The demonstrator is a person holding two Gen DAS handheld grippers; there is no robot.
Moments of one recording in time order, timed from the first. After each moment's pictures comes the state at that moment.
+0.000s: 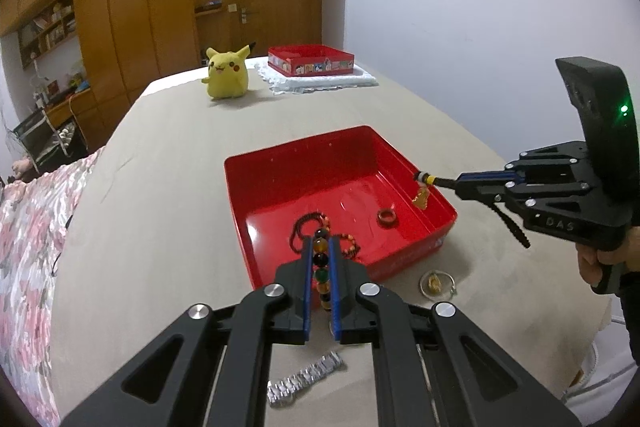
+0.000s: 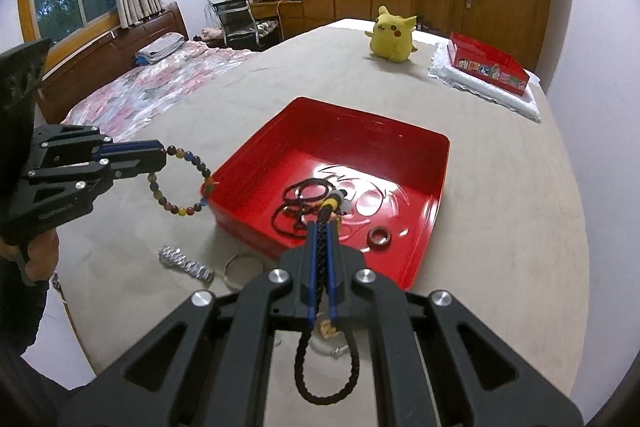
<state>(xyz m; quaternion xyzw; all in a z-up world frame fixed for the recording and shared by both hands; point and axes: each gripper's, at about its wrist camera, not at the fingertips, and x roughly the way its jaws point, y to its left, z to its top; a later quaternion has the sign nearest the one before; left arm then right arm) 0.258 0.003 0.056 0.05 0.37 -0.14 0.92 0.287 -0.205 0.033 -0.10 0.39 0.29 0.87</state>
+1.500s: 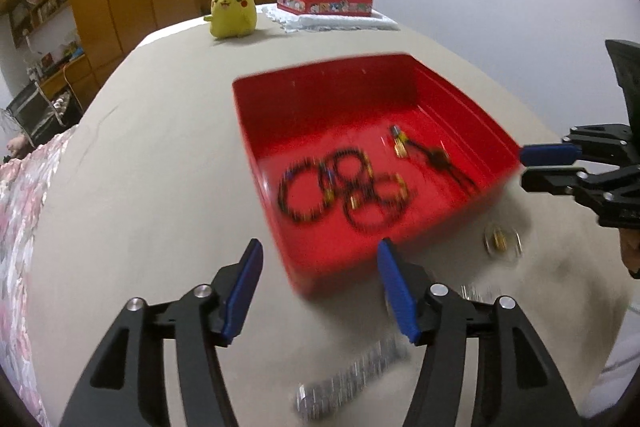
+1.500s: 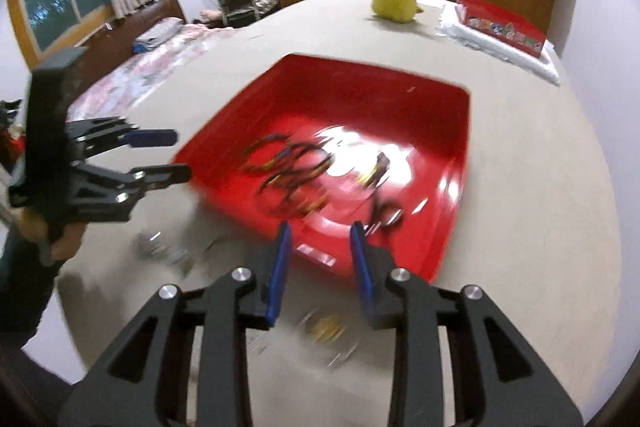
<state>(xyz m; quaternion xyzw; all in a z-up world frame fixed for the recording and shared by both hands) 0.273 0.035 -0.032 0.06 0.44 -0.14 0.88 0.276 -0.208 -0.024 -0.08 0.44 0.31 0.84</state>
